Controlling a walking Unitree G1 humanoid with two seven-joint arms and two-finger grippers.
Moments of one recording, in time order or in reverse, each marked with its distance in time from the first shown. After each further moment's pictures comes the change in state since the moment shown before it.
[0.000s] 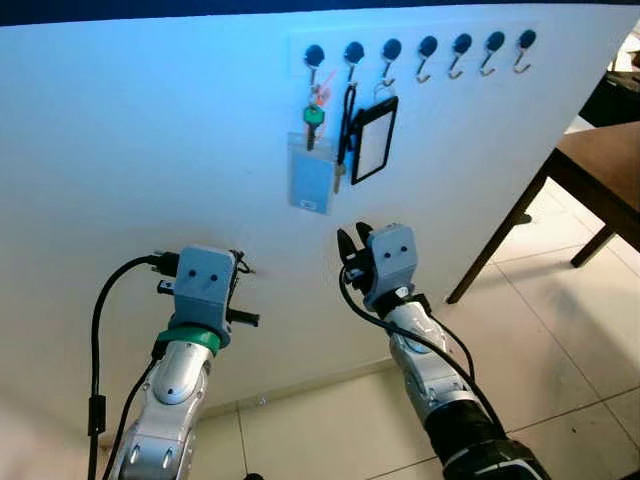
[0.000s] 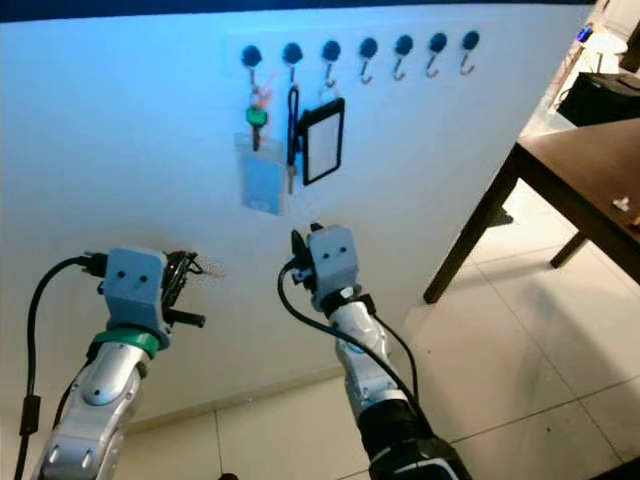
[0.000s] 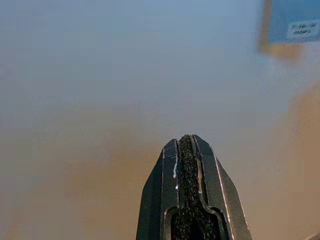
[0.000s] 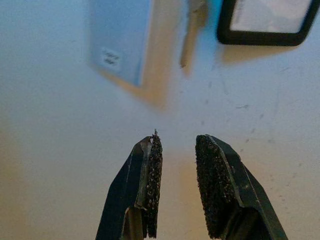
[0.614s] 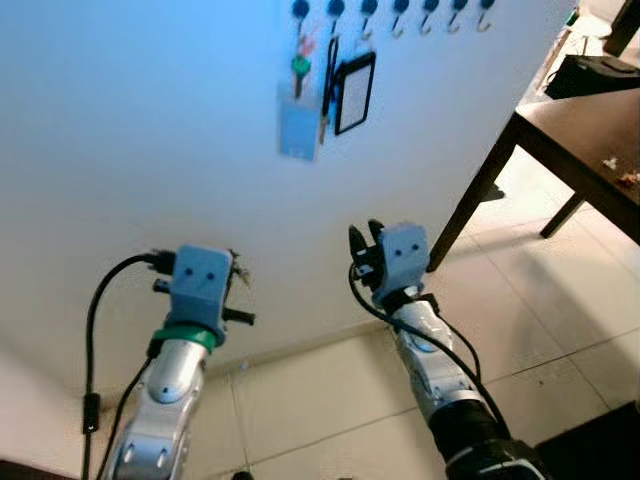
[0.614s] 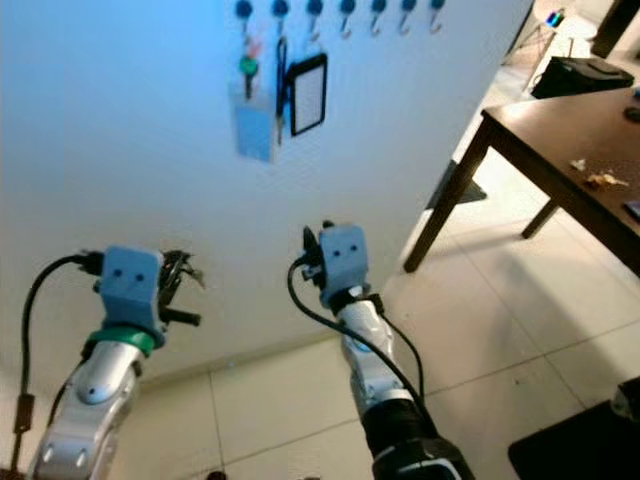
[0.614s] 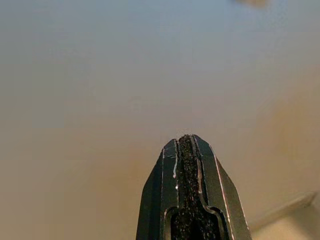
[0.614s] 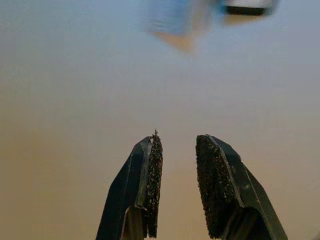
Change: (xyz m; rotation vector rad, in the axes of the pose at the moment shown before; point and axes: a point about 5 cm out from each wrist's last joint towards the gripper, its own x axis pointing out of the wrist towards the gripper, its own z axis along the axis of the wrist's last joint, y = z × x) left arm 0.000 0.004 -0.002 0.006 0.012 0.013; right arm 0.001 0.002 0.002 0.006 -0.006 0.000
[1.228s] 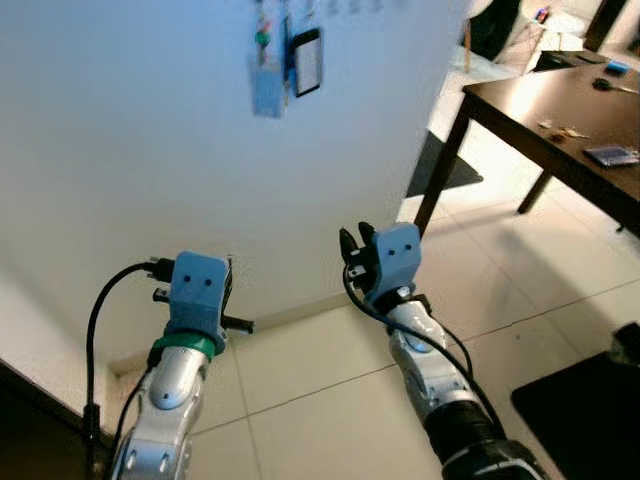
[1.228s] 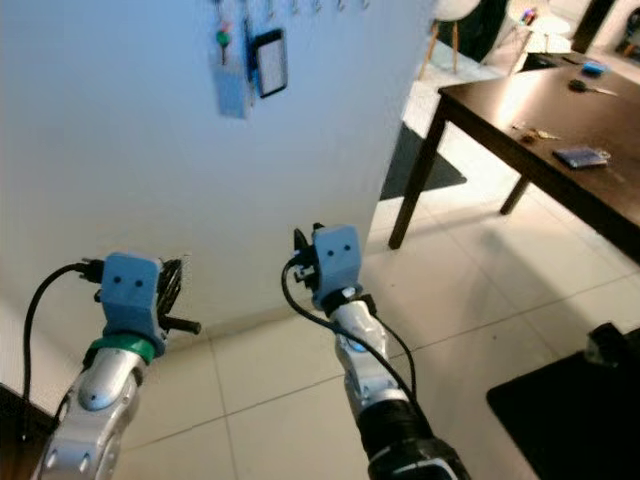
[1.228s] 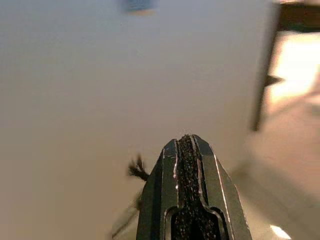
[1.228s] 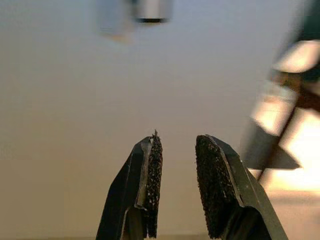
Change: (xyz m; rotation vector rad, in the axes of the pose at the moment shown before) left arm -0.003 -0.008 -0.007 -0.033 0.041 -0.043; right arm -0.001 -0.008 -0.003 0.029 0.020 -0.031
